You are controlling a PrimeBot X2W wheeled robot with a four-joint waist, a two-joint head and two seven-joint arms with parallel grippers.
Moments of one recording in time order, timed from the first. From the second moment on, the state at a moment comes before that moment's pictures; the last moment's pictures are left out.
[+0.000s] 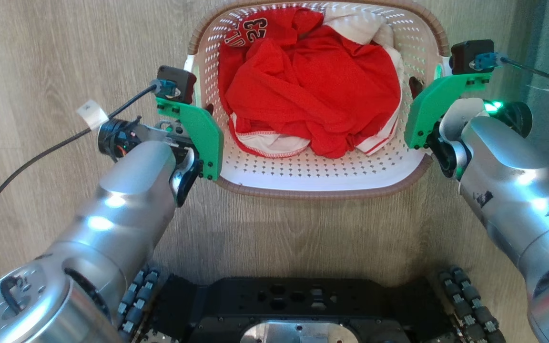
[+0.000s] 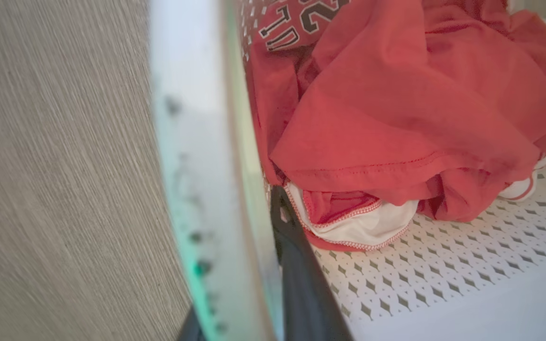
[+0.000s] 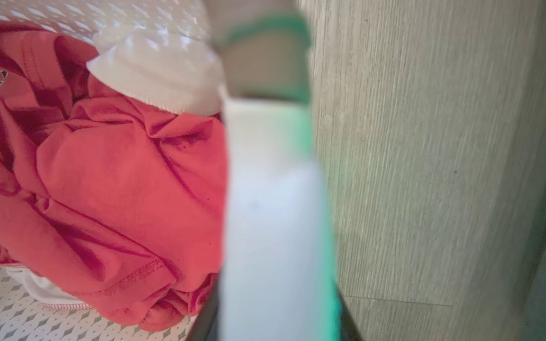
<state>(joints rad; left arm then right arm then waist) -1.02 0.03 -1.14 1.17 -1.00 -0.05 -0.07 -1.04 -0.17 0.86 1.14 0.94 0.12 -0.07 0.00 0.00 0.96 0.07</state>
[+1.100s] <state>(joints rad) -0.87 0.03 -1.26 1.18 -1.08 -0.11 0.23 -0.92 -0.17 1.03 1.15 1.13 0.12 0.36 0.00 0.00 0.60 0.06</state>
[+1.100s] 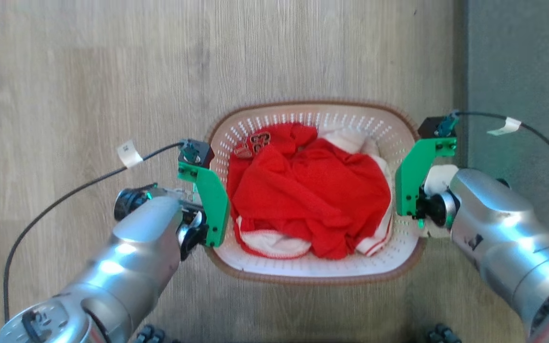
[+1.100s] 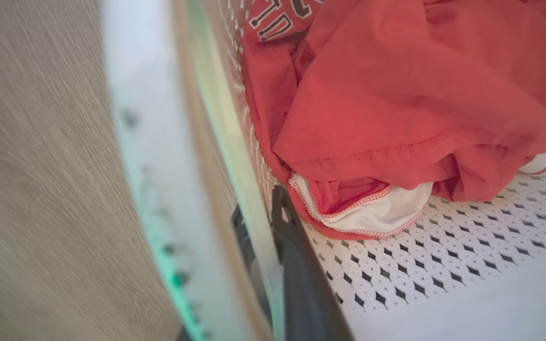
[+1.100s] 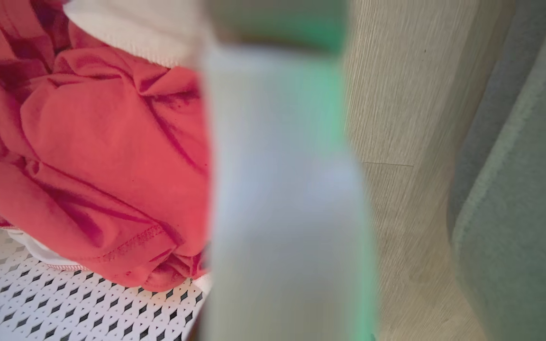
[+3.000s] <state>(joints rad) -0.59 0.10 -1.28 1.09 -1.12 -0.11 0.40 -0.67 -0.11 1.21 1.16 1.27 0.11 0.40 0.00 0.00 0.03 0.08</state>
